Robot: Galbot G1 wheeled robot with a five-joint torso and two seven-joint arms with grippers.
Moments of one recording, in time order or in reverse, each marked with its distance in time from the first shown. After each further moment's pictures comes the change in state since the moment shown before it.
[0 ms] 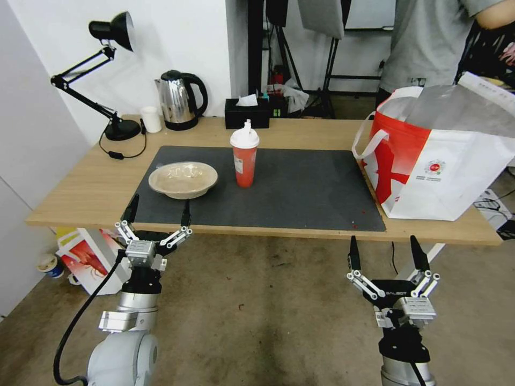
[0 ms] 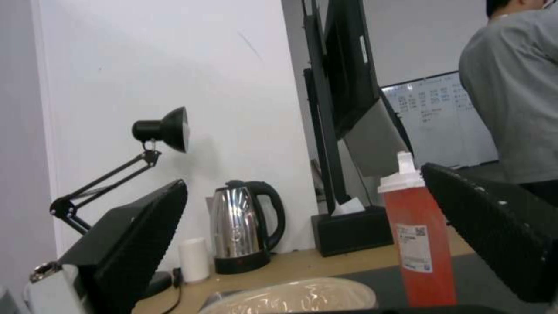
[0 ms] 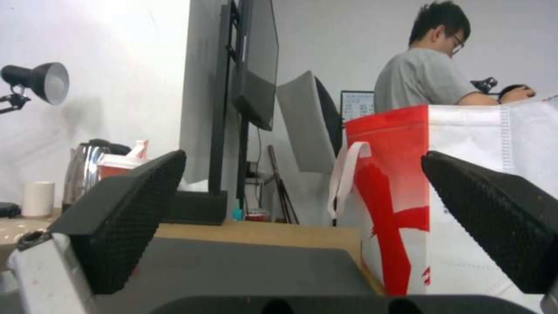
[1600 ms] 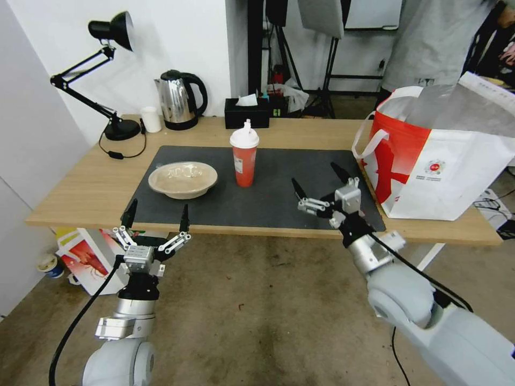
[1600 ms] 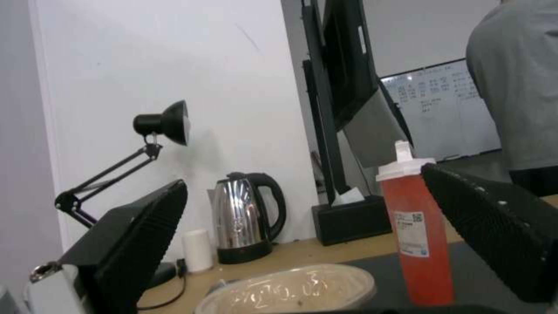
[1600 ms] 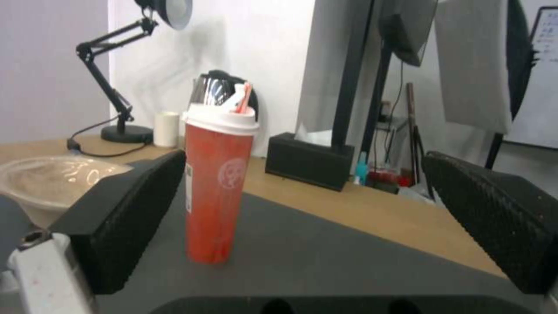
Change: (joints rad) left arm 0.043 -0.001 -0.008 -0.022 0.009 0.003 0.000; right arm 0.869 -0.434 -0.336 -0.160 0.664 -0.569 -0.199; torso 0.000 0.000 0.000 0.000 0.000
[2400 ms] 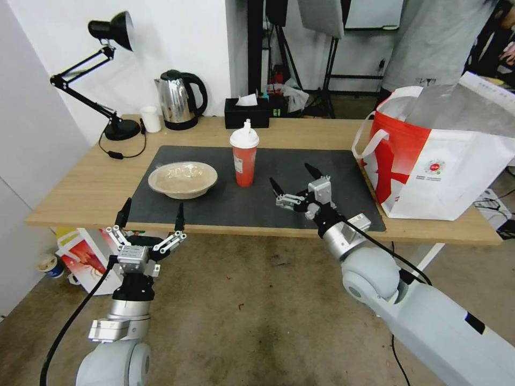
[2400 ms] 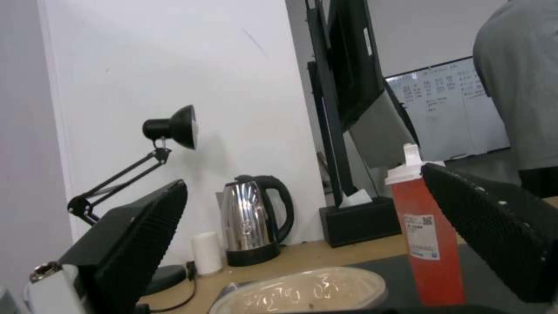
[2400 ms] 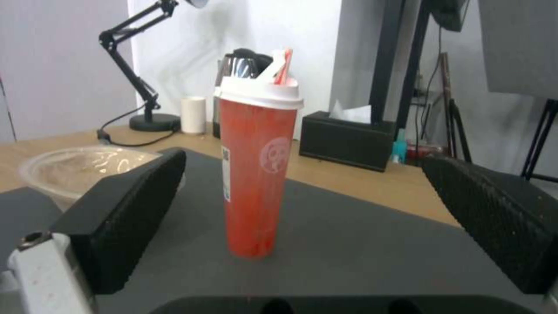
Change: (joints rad) left arm 0.016 0.000 -0.019 -0.024 -0.002 0.002 -0.002; right arm 0.159 0.067 -0.154 -0.102 0.076 -0.038 -0.006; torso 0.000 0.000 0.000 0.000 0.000
